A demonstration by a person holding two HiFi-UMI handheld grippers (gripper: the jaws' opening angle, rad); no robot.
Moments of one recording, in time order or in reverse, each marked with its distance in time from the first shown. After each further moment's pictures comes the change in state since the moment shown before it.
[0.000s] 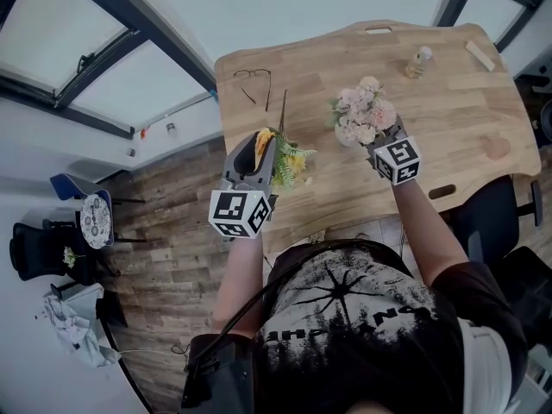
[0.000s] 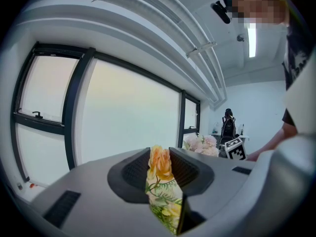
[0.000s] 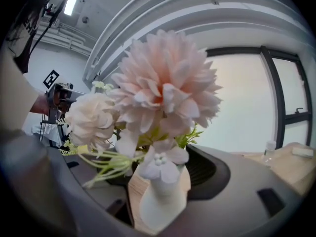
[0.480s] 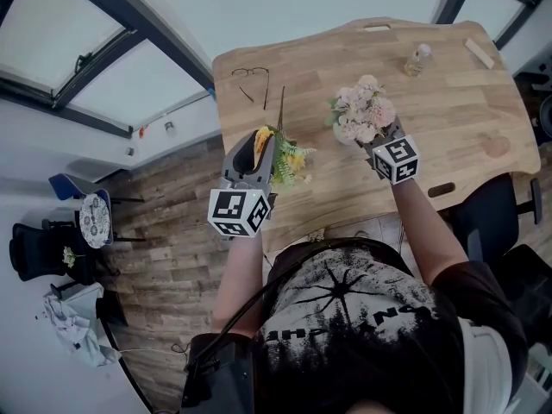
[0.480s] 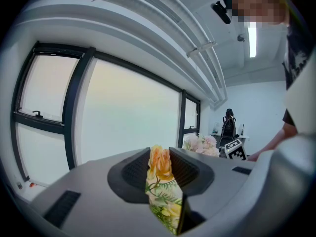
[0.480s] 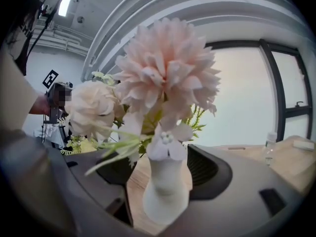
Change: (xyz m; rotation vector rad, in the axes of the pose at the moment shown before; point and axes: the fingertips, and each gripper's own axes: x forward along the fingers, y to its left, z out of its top) left arm 0.003 -0.001 -0.001 -0.005 0.001 0.002; right arm 0.000 0.000 -0.017 0.038 0.053 0.010
